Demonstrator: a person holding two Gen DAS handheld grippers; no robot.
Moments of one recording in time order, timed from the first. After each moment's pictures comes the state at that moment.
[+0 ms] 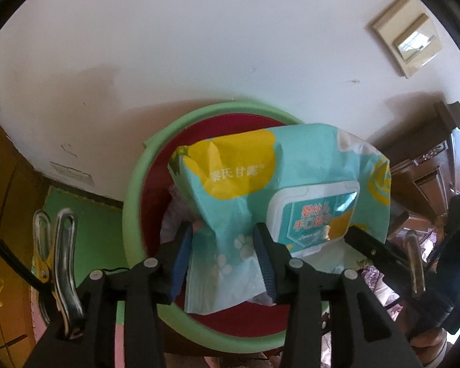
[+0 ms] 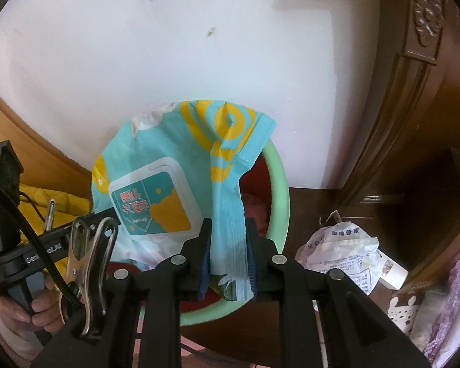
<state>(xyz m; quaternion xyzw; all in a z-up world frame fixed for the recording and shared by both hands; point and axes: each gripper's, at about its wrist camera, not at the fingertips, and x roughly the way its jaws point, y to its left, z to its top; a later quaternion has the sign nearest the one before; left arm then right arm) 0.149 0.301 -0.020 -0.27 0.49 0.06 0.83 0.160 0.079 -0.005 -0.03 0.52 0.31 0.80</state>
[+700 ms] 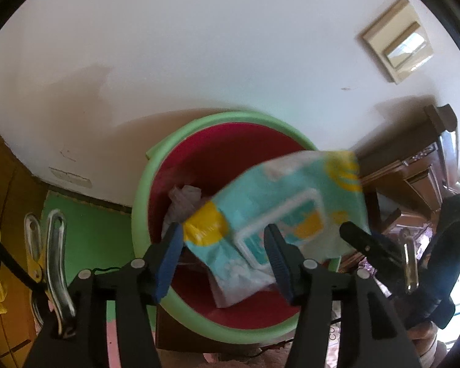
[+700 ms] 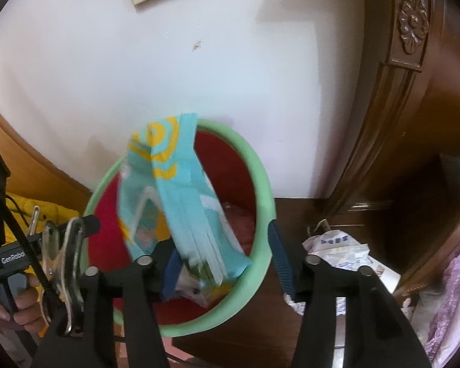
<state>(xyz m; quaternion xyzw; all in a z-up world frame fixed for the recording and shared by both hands) 0.142 0.306 -0.001 -0.27 0.49 0.05 0.83 0.160 0.078 0.002 -0.02 0.50 0.29 0.82</state>
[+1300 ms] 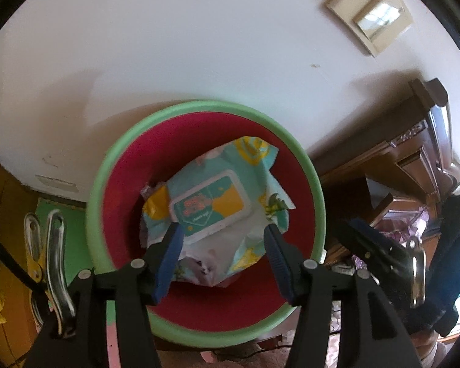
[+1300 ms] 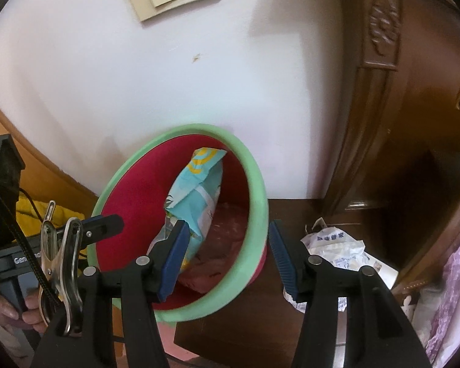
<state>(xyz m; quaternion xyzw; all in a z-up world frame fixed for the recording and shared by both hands) 0.160 0.270 -0.001 -0.23 0.50 0.02 0.83 0.149 0.056 0.011 -0.01 0.48 0.29 0.82</state>
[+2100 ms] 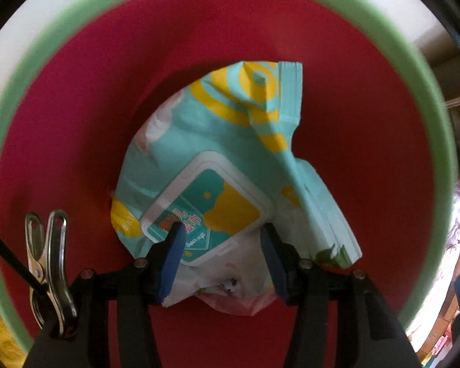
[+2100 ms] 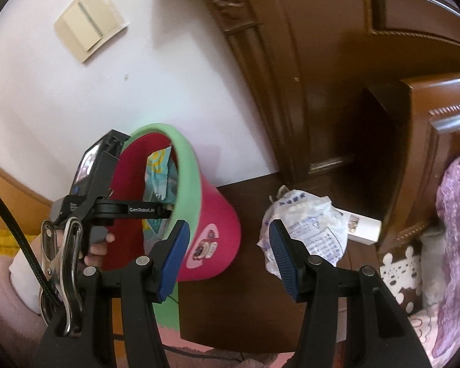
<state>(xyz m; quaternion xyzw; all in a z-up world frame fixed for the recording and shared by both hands) 0.281 0.216 -0.119 -0.09 0.69 0.04 0.72 0.141 -0.038 -0.012 0.08 0.50 0.23 0.83</state>
